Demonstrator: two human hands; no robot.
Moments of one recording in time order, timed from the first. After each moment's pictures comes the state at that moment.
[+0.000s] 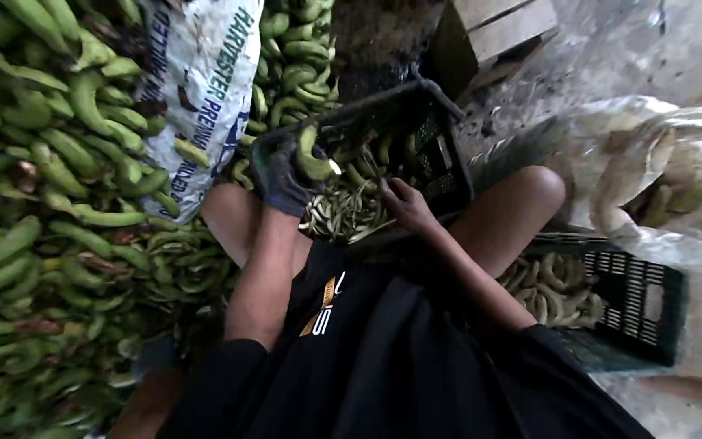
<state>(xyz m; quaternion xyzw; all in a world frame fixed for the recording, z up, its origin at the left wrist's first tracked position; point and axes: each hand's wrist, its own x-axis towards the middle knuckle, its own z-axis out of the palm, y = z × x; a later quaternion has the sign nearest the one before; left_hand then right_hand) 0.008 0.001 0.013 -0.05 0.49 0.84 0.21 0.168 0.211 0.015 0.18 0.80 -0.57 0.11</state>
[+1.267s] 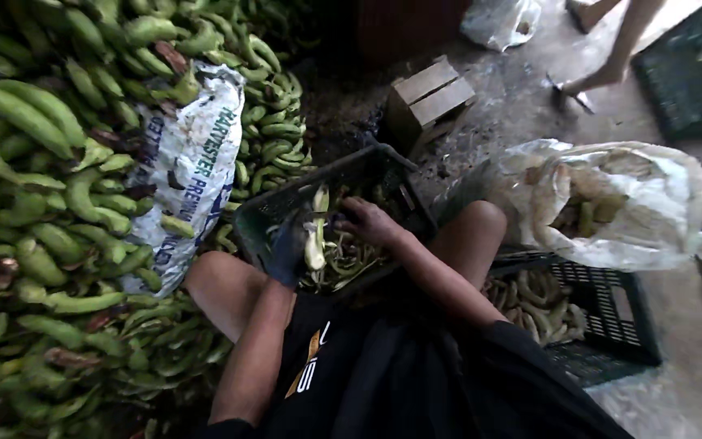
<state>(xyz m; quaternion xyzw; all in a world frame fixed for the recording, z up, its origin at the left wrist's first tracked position) 0.066 0.014 0.056 0.07 0.83 0.52 0.19 0.114 0.232 0.054 0.00 0.91 -0.42 0.06</state>
